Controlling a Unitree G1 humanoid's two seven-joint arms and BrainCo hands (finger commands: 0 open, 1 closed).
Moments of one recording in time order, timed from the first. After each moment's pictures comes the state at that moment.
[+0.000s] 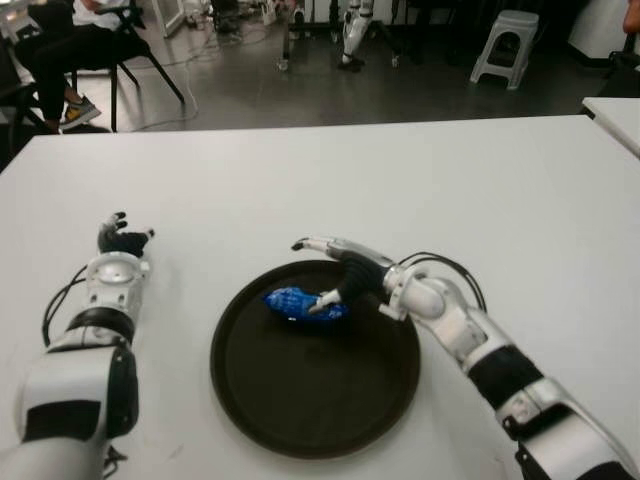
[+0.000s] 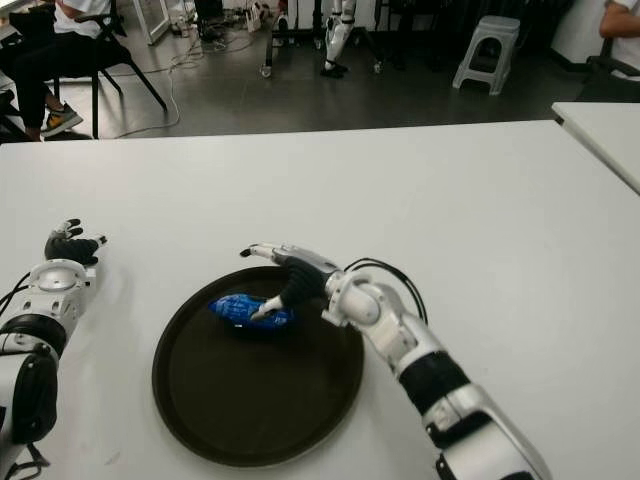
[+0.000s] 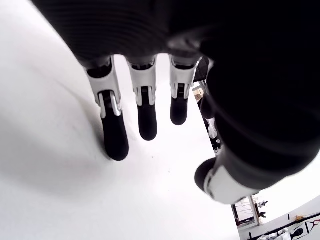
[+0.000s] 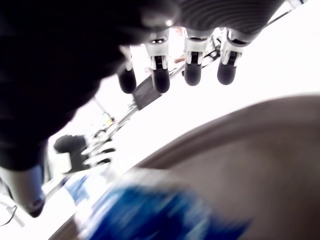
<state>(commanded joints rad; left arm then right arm) -0.74 0.33 0.16 1.34 0.10 -0.05 0.24 -0.58 -0.22 0.36 0.63 -0.41 -0.35 0.26</state>
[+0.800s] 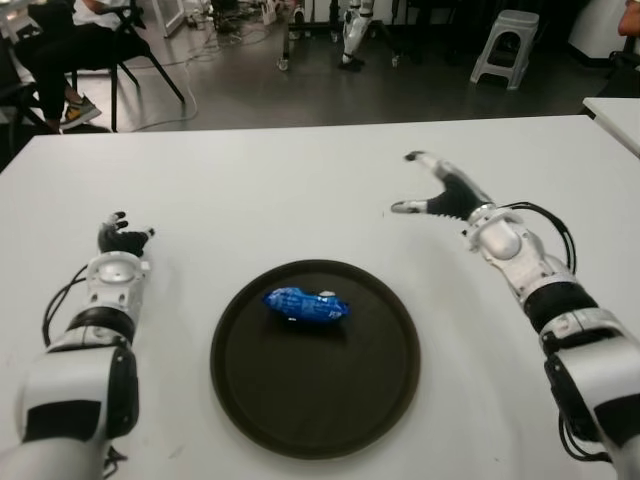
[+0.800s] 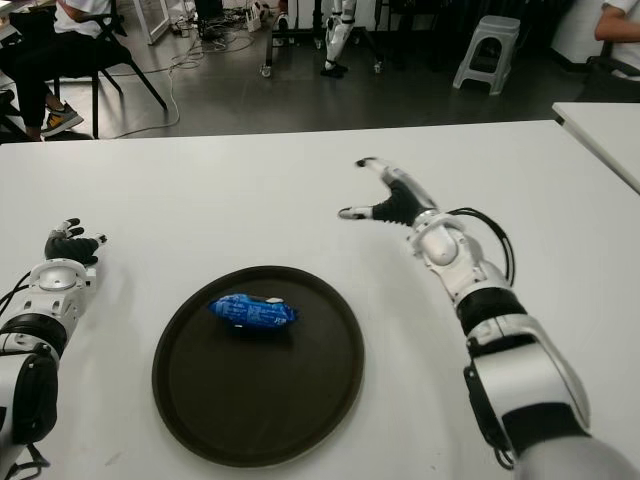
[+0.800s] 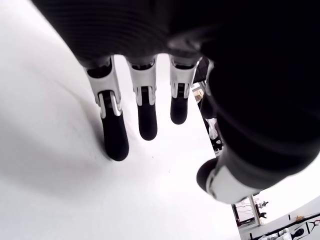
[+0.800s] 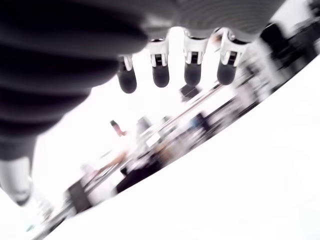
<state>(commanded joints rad) -0.74 0.33 0.17 1.34 0.09 -0.06 0.23 -0.83 -0.32 0.19 1.22 -0.39 -0.45 -0.10</state>
